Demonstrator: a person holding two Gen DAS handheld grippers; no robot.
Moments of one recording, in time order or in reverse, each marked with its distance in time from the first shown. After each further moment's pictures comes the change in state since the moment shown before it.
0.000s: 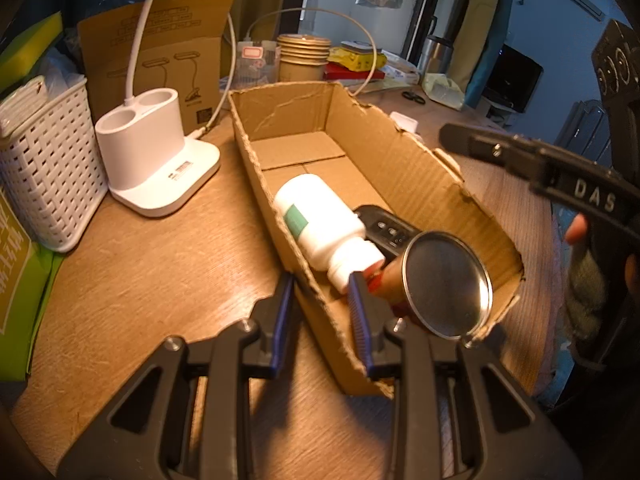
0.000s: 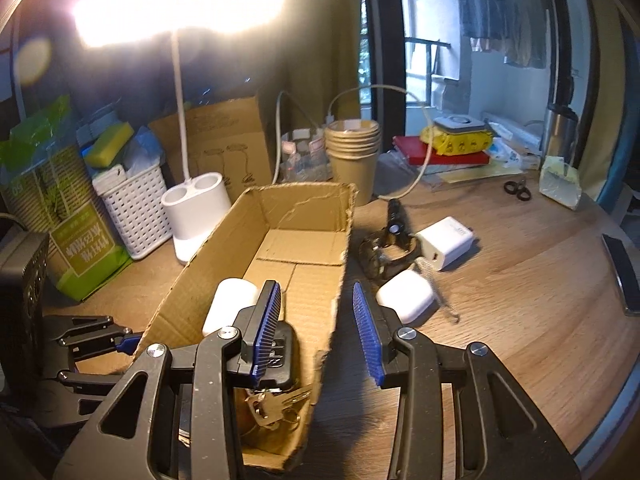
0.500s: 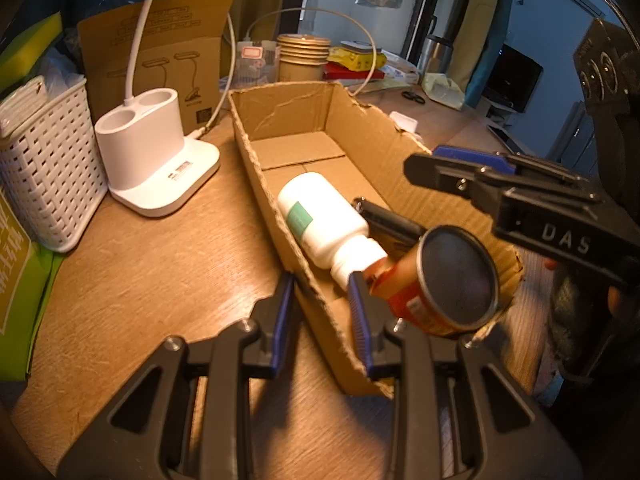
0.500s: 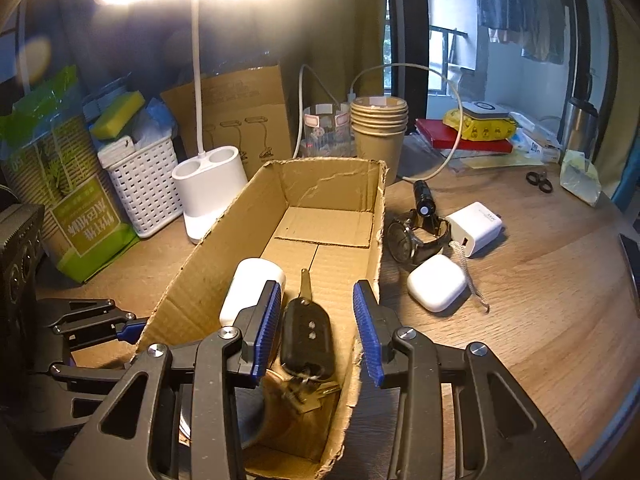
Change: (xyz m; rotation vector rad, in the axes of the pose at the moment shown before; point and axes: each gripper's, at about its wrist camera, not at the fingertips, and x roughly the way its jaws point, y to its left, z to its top) left arm 0.001 0.001 0.001 0.000 0.001 -0.001; right arm 0.021 0.018 -0.007 -0.039 0.066 0.042
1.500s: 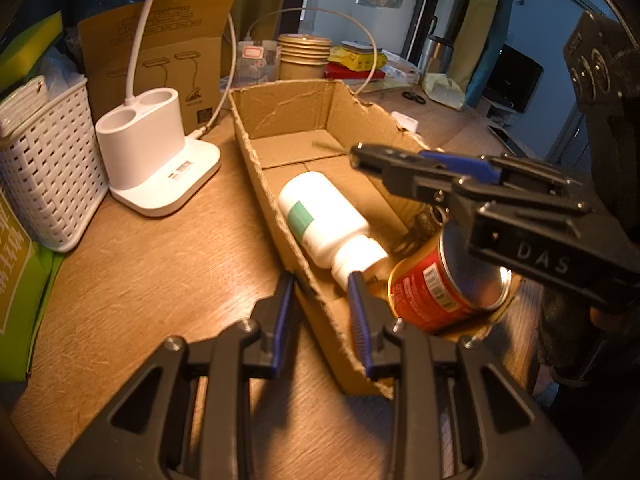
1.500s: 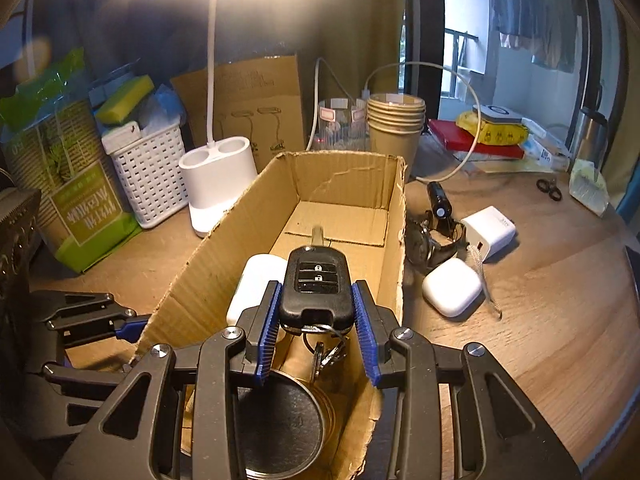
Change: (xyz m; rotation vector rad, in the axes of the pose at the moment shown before) left arm -0.001 -0.002 -0.002 0.001 0.001 0.000; right arm 0.014 0.014 -0.002 -0.043 0.021 0.004
